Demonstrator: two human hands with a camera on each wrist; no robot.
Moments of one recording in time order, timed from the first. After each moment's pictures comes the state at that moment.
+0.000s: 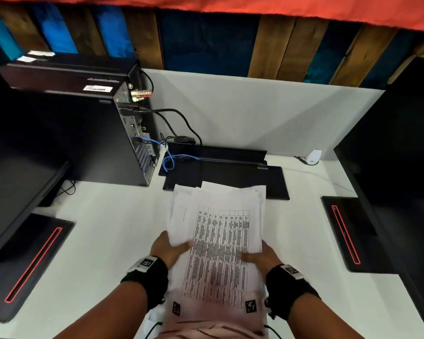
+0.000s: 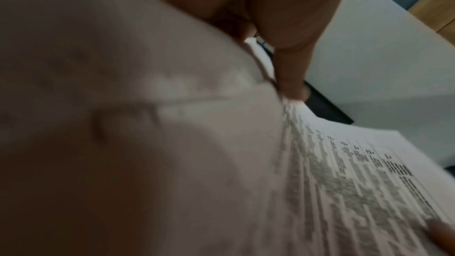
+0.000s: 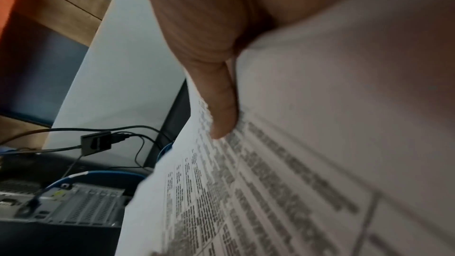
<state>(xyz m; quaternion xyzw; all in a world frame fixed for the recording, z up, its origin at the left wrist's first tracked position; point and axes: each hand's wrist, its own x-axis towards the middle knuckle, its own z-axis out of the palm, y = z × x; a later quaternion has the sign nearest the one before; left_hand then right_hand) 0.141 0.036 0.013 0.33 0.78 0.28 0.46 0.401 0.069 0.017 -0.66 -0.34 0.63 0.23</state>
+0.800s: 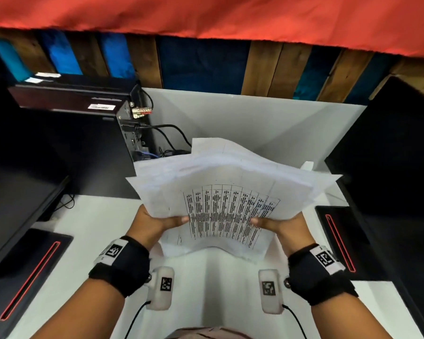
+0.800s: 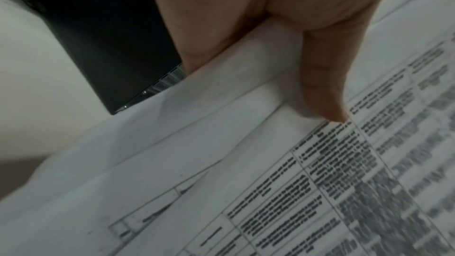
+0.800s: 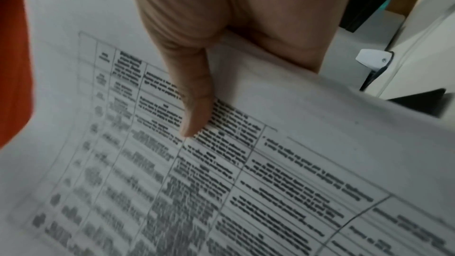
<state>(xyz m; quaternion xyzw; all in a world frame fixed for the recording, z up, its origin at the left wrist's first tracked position) 0.126 0.057 0.148 0.39 0.53 0.56 0.50 0.405 0.087 0.171 -0.50 -0.48 0.54 0.47</state>
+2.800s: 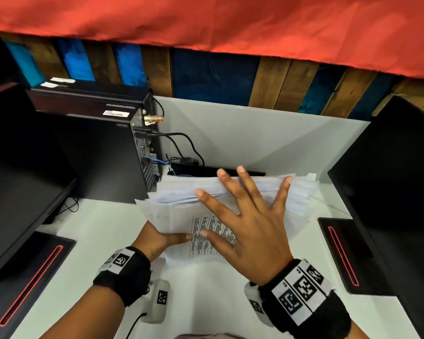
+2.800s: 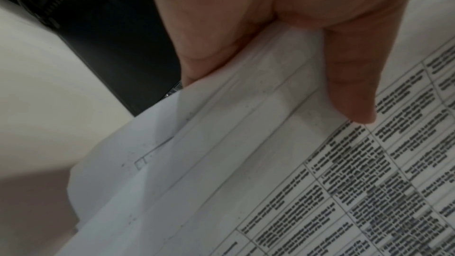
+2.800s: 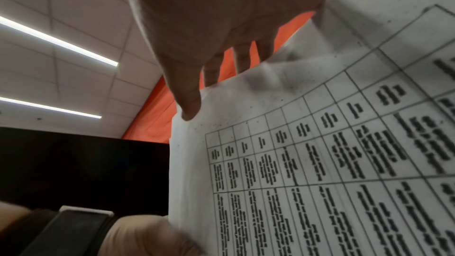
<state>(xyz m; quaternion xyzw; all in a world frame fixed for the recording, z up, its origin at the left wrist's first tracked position) 0.109 0.055 0.124 0.45 0.52 0.52 0.51 0.320 0.047 0.245 -0.45 -0.87 -0.12 0.15</state>
